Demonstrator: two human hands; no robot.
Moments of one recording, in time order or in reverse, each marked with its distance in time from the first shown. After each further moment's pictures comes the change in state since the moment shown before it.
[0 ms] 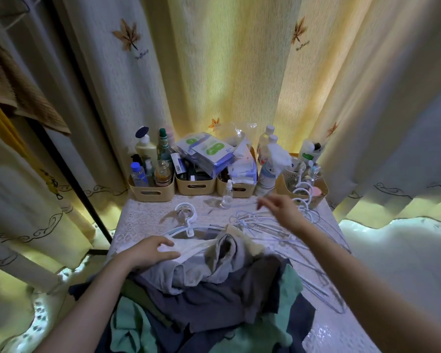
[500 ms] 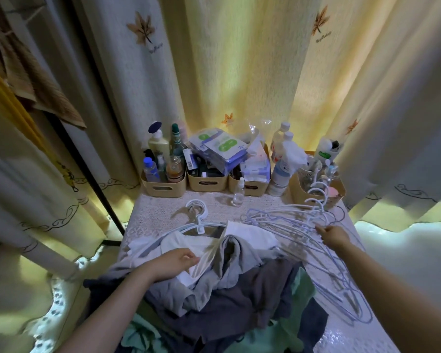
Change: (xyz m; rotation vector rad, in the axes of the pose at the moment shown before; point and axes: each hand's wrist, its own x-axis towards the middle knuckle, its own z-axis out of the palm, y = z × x) left_hand 0.001 0.006 0.038 -0.119 -0.171 -0.023; right_hand -0.013 0.124 -0.031 -0.230 0.131 0.745
